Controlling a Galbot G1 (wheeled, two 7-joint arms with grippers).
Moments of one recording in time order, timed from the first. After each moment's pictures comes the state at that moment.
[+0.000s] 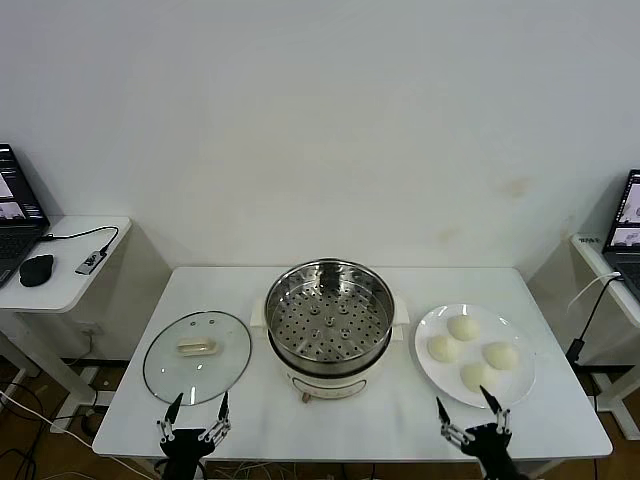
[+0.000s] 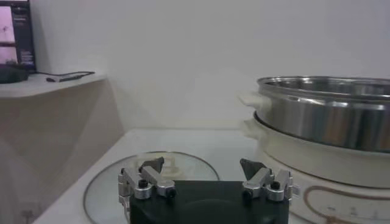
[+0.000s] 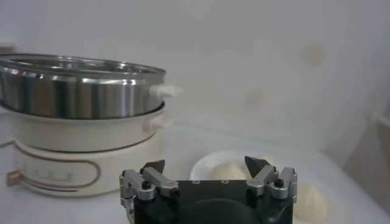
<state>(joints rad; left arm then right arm) 1.78 -1.26 -0.47 -2.06 -0.21 -0.05 -0.20 -1.74 1.19 0.77 2.04 0.04 0.01 -0.18</state>
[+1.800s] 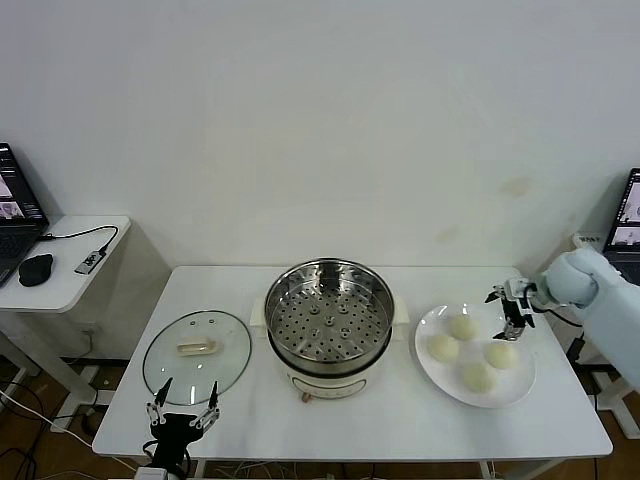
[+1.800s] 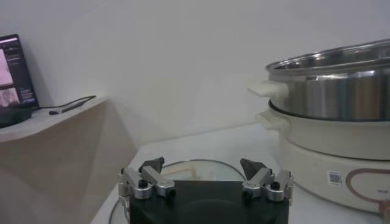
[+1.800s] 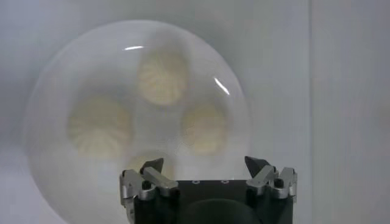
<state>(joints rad) 1.72 -1.24 -0.52 -2.01 -0.08 -0.02 -0.19 -0.16 0.70 -0.45 1.09 -0.30 -0.06 -1.09</state>
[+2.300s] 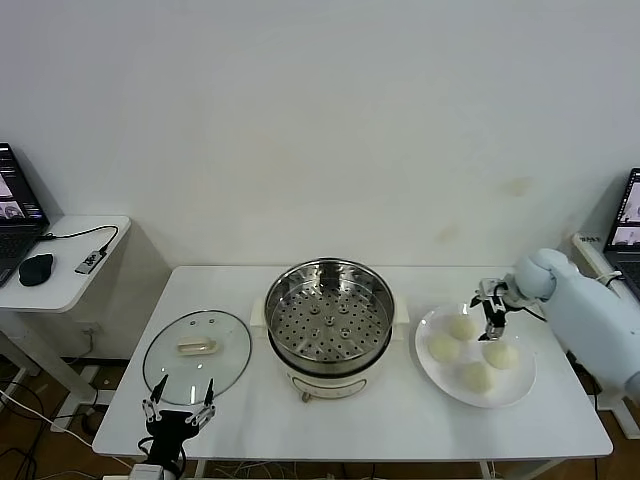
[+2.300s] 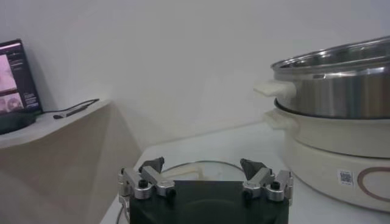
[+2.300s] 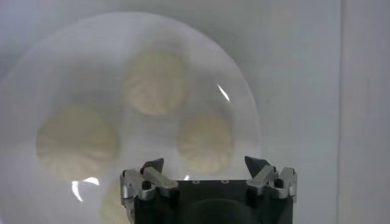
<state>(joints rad) 1.70 -1.23 -0.53 -2.00 -0.07 -0.02 -0.19 -0.12 0.84 -0.49 0.92 -0.36 -0.04 -1.08</state>
